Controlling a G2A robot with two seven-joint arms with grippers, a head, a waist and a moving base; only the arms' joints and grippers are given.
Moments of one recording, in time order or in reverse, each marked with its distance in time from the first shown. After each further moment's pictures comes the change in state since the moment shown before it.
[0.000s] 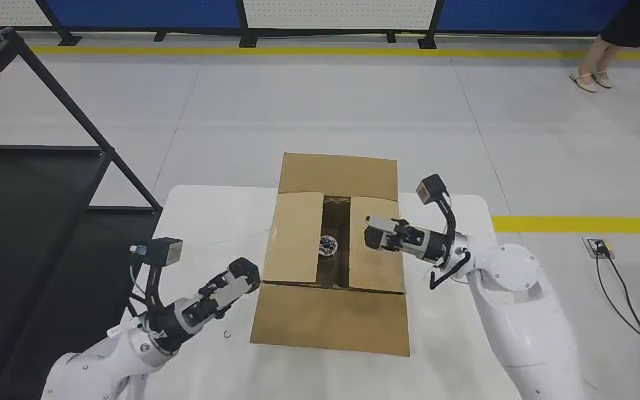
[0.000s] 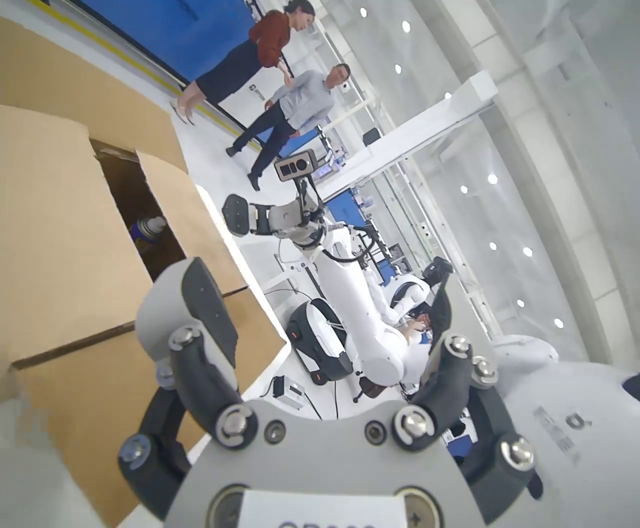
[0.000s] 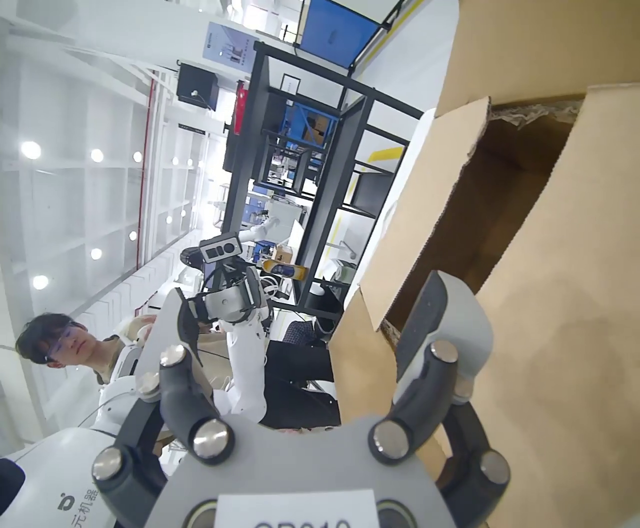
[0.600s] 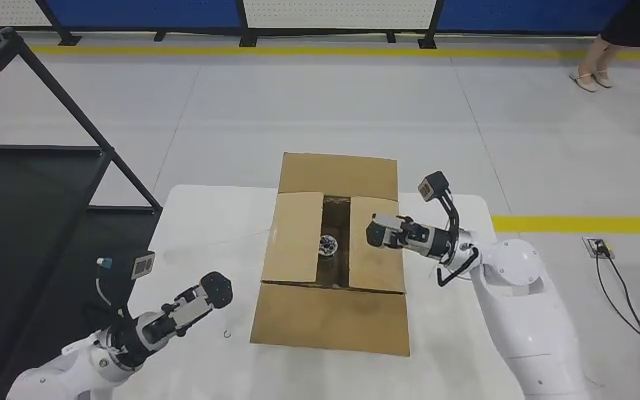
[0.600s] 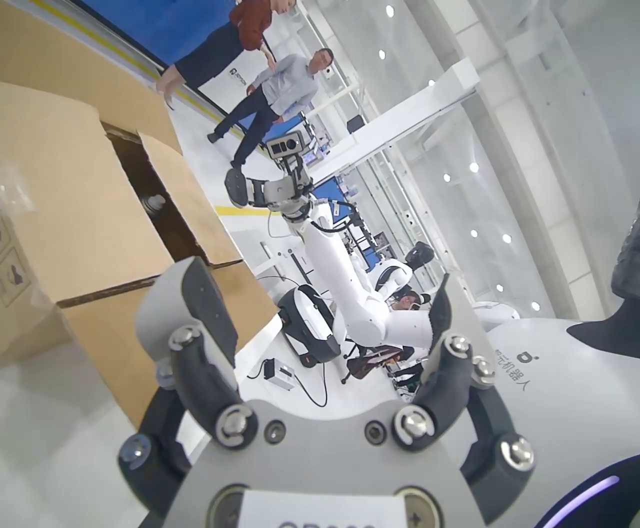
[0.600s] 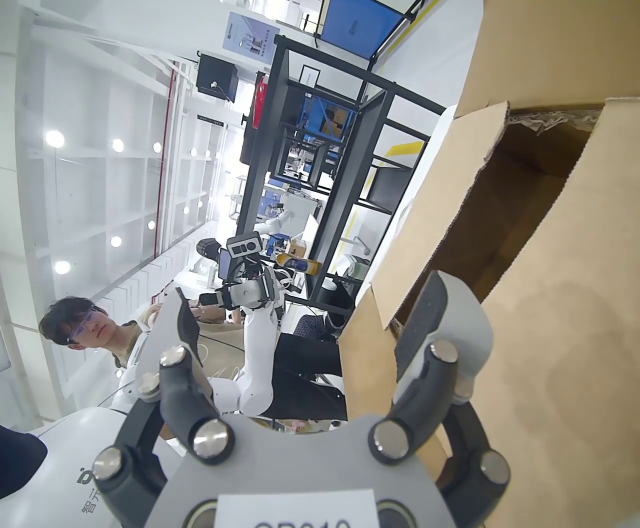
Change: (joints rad) left arm 0.036 0.015 -0.104 0.041 -0.123 -0.041 -0.125; right arm 0.027 0.000 -0.001 0.063 0.045 -0.009 0.027
